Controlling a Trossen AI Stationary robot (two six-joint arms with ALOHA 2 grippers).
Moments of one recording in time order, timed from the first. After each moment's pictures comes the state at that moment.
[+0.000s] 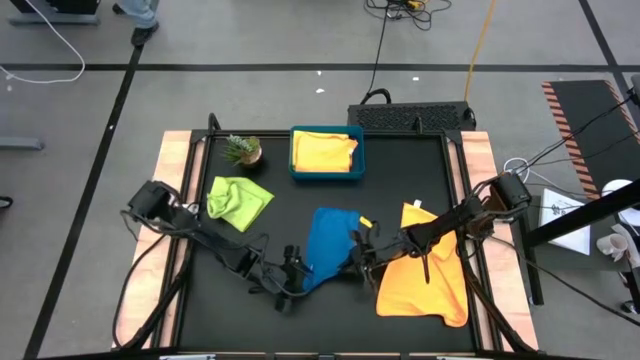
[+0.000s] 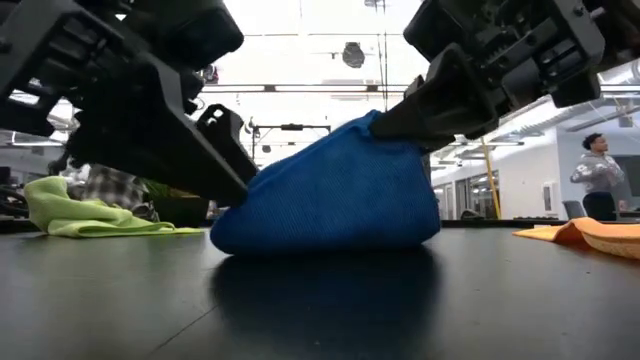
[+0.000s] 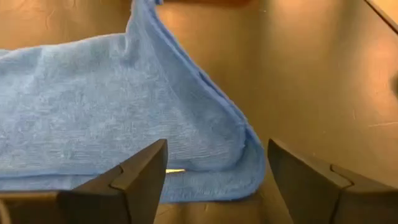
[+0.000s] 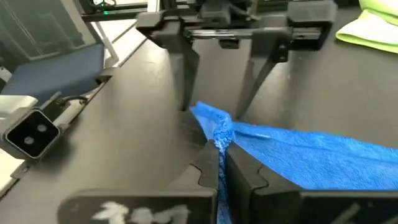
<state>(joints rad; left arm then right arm) -0.50 1.80 0.79 0.33 -0.28 -0.19 0.33 1.71 0.61 0.71 0.00 0.17</state>
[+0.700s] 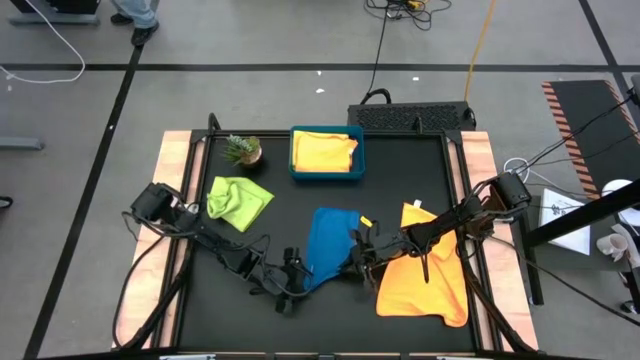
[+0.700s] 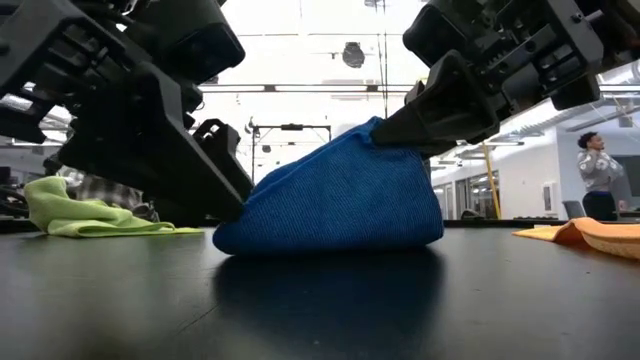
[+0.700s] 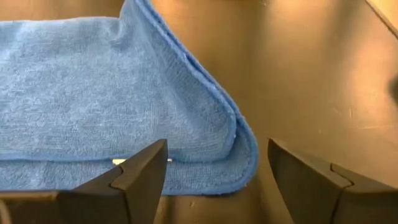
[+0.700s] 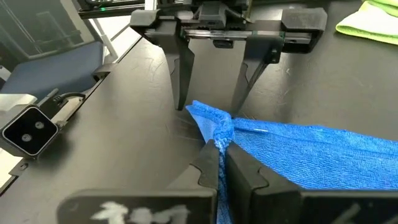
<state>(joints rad) -0.50 1.83 0.79 0.35 -0.26 -0.27 0.32 1.71 0.61 0.70 0.00 0.18</state>
